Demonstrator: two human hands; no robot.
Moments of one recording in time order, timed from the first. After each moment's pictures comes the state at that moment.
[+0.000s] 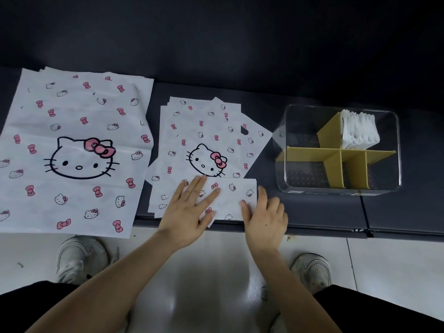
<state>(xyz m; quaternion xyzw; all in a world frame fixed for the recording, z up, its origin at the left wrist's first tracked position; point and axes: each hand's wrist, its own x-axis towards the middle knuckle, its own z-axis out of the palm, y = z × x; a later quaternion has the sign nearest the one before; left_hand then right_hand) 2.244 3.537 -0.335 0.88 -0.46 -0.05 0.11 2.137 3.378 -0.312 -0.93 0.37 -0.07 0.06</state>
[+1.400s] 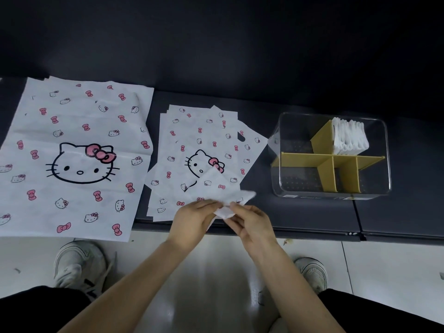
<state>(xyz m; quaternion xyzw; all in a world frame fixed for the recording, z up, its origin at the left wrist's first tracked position) 2.227 3.517 -0.310 0.84 -0.43 0.00 0.34 2.153 3.391 -0.248 -0.33 0.49 -0.03 0.80</state>
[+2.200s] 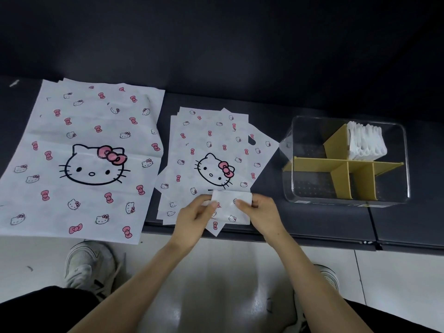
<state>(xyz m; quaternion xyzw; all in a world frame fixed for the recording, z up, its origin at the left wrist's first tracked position) 2.228 3.521 -0.279 0.77 -0.10 -0.26 0.57 2.172 3.361 -0.286 -0.72 0.35 0.02 0.60</state>
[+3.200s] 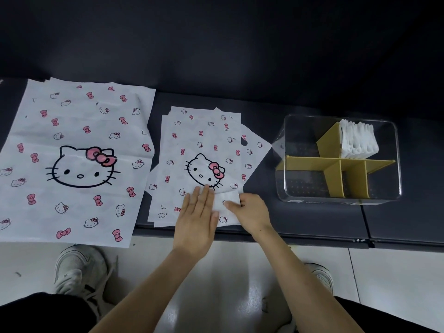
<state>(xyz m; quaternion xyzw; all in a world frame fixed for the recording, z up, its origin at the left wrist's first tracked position) 2.220 3.510 -0.334 0.92 -0.36 -0.03 0.18 2.184 3.364 -0.285 -0.81 0.35 0.09 0.46</state>
